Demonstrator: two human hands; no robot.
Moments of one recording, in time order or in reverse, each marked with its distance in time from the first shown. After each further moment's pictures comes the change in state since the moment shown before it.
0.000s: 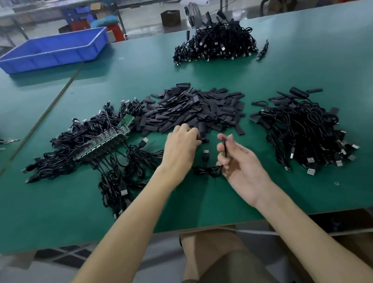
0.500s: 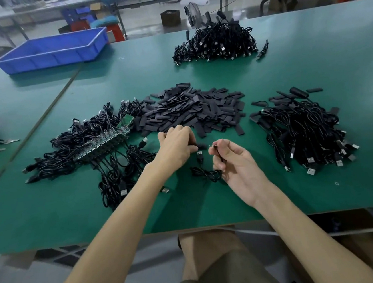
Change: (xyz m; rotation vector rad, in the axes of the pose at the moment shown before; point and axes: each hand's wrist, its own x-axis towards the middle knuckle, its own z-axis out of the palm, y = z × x) left_hand 0.002 -0.011 -0.015 -0.162 -0.133 -0.111; right_hand -0.002 0.000 0.006 -0.151 -0.073 -0.002
